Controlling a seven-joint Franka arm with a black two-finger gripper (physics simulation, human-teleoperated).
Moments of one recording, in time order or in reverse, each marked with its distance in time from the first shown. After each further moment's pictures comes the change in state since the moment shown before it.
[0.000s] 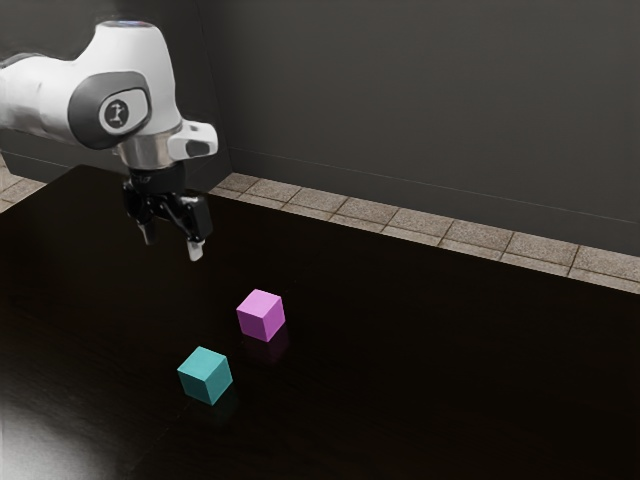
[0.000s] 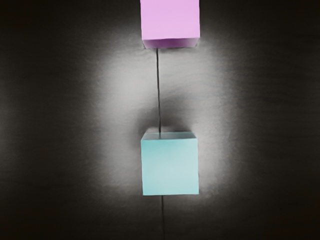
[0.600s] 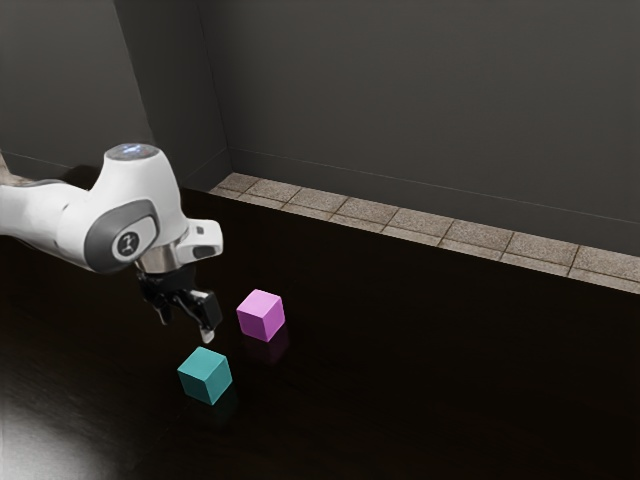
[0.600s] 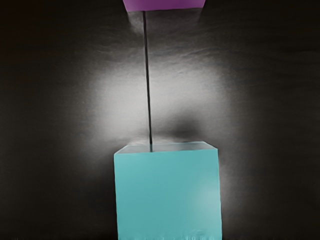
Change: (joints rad) arm 0.000 0.003 0.001 -0.425 -0.005 0.512 0.016
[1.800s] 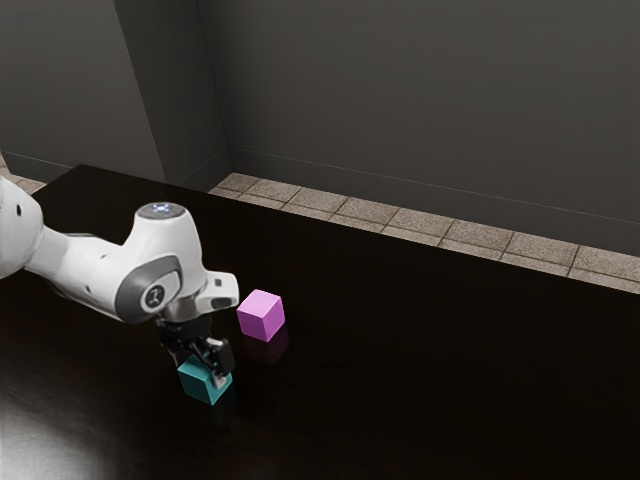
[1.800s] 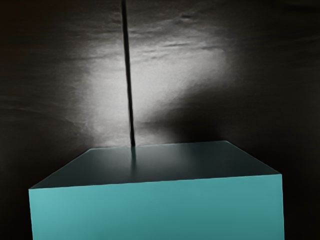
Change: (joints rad) arm 0.000 0.211 -0.003 -0.048 0.000 0.198 0.005
